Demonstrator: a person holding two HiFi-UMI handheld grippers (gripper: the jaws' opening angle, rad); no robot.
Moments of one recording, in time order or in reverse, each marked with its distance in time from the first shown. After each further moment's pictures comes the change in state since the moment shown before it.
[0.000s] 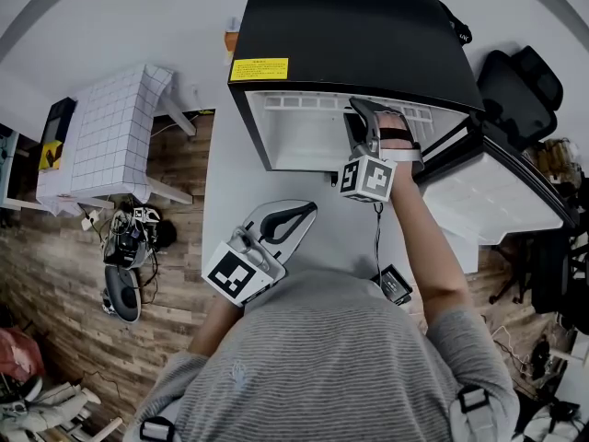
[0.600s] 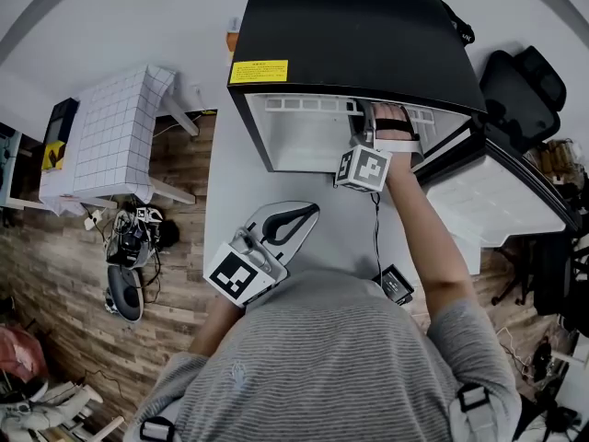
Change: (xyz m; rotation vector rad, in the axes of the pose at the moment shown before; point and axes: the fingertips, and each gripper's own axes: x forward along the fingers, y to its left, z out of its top) left arm 0.006 -0.001 0.003 0.004 -0.003 -0.005; right arm 0.023 -0.009 -0.010 -0.091 0.079 -0.031
